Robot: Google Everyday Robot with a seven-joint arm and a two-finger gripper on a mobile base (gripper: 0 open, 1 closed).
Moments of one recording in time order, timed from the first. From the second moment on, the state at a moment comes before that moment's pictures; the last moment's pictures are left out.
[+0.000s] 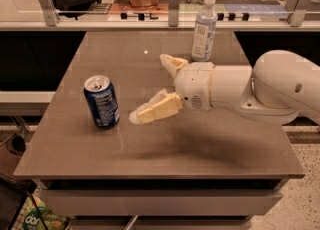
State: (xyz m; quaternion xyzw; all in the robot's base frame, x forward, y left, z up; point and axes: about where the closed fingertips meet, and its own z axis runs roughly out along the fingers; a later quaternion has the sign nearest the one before) arm 0.502 0.025 0.914 -0.48 0.63 0.31 0.53
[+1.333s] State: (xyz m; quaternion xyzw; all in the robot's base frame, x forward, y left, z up) arm 0.508 0.127 0.897 -0.46 0.55 0.43 0.55
